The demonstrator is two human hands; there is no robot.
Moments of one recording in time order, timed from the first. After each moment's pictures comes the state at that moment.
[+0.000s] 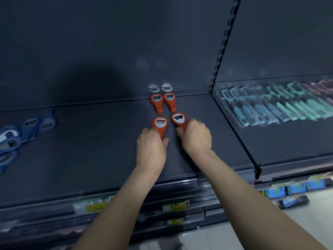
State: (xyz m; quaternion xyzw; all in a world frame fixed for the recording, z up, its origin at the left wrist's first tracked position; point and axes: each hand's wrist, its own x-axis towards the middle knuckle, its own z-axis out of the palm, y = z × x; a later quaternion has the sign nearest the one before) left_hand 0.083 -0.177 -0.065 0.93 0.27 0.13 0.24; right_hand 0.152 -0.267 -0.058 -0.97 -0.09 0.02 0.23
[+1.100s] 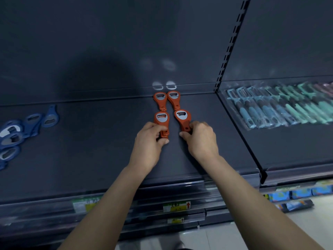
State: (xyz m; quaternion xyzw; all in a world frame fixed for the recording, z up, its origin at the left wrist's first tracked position) left_hand 0.085 -0.154 -0.082 0.89 0.15 0.18 0.40; right_hand 0.152 -0.278 -0.064 -0.95 -0.12 0.03 0.27
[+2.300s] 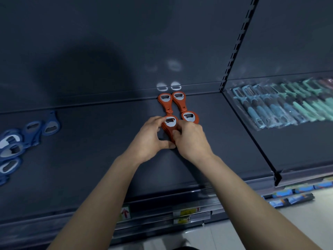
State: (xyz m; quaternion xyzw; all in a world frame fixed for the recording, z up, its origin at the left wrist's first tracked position) left_hand 0.102 -0.109 -0.067 0.89 0.05 0.04 0.45; right_hand 0.140 -0.233 -0.049 -0.92 -0.18 0.09 0.34
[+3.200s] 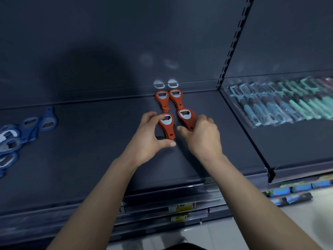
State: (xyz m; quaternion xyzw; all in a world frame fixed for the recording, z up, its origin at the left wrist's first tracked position) left_hand 0.090 -0.121 -0.071 0.88 0.09 0.06 0.46; right_hand 0.145 -0.261 -0.053 -0.96 -0.07 0.01 0.28
